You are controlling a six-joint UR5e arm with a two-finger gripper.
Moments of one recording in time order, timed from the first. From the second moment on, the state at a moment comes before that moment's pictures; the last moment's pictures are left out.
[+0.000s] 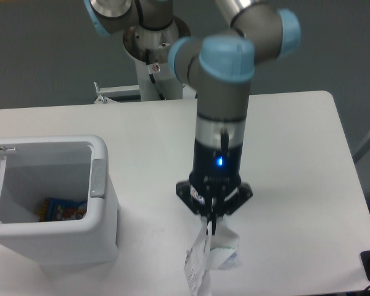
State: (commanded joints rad) arm 2.42 -1.81 -1.39 -0.81 1.17 0.23
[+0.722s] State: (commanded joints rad) arm 2.15 -1.62 -1.62 -0.79 1.15 0.15
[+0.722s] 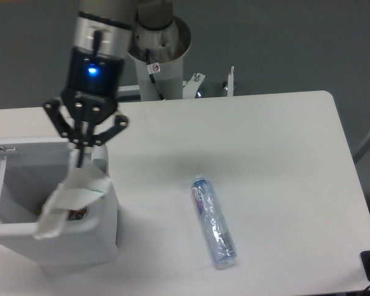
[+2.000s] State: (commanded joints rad) arm 2.50 -1.97 -1.50 -0.82 1.18 0.23
